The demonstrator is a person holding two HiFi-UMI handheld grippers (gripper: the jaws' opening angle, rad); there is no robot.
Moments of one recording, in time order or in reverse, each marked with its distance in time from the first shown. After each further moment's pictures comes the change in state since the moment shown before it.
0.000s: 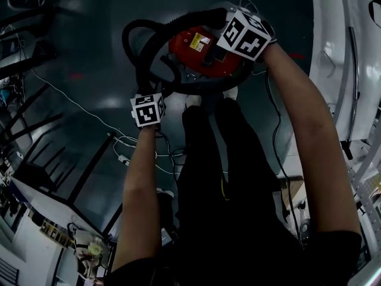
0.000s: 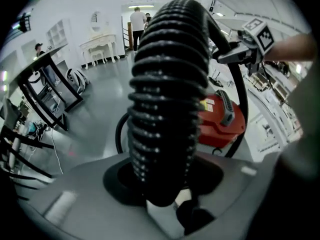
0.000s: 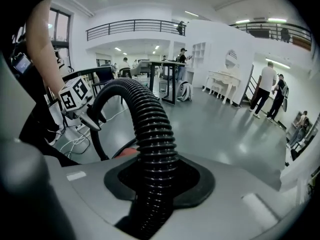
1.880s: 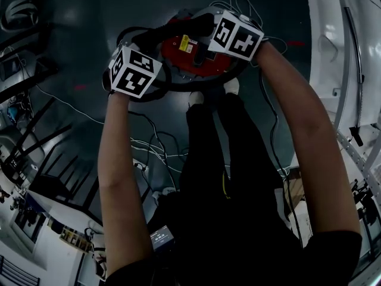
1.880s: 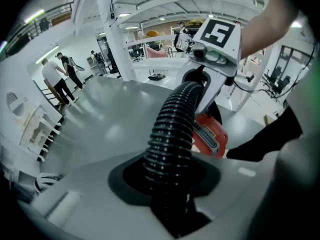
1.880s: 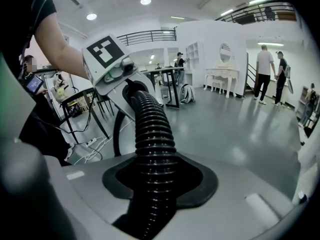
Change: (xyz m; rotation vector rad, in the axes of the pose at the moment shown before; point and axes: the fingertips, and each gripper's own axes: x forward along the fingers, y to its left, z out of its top) left arm -0.030 -0.091 0.209 0.874 -0.079 -0.201; right arm -0.018 0.021 -0.009 0.149 -0.095 0.130
